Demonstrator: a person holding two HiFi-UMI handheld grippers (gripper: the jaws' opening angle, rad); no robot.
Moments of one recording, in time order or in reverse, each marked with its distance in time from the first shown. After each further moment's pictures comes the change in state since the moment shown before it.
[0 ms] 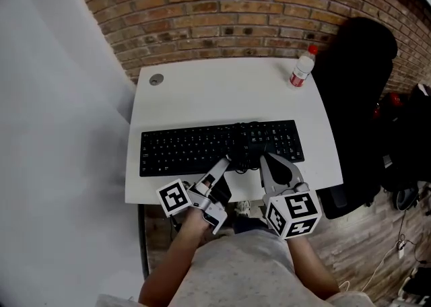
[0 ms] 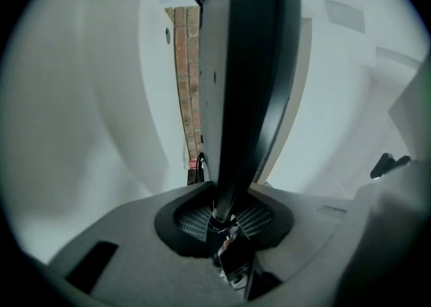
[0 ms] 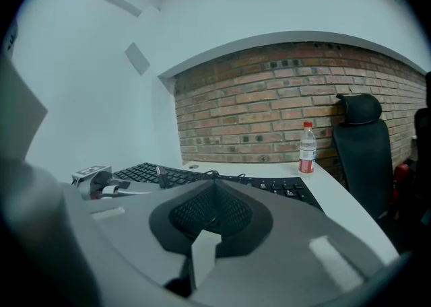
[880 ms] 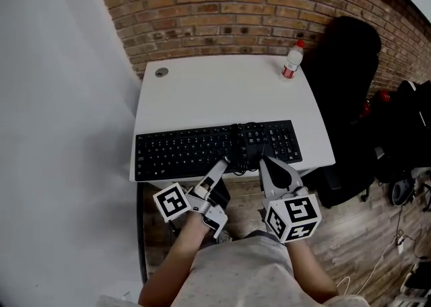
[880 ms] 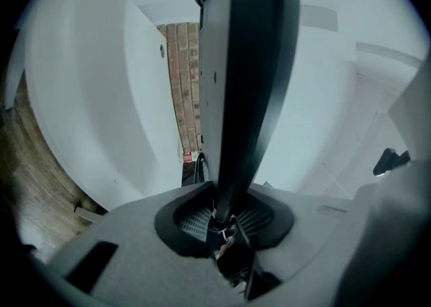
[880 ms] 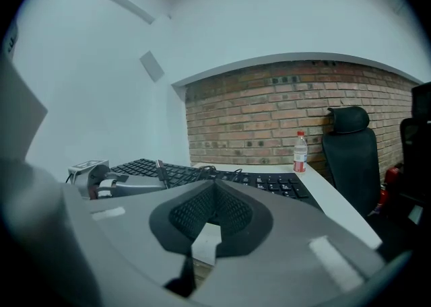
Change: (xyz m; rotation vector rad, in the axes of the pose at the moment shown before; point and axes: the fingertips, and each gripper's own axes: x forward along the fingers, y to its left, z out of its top) left arm -0.080 -0.048 -0.057 0.037 -0.026 -0.024; right arm -0.092 0.060 -0.013 -0.026 -0.035 -0.017
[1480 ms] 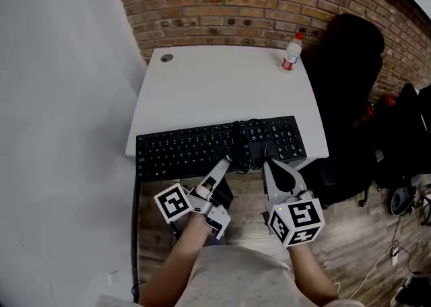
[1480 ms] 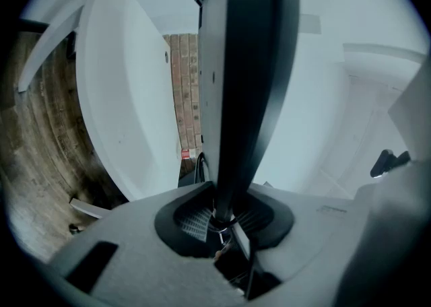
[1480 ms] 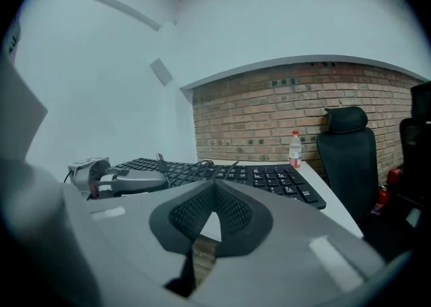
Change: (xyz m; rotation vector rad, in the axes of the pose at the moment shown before) left arm -0.021 -0.019 -0.081 0.003 -0.098 -0.006; right arm -0.082 -0.015 -0.021 -0.016 0.010 0.066
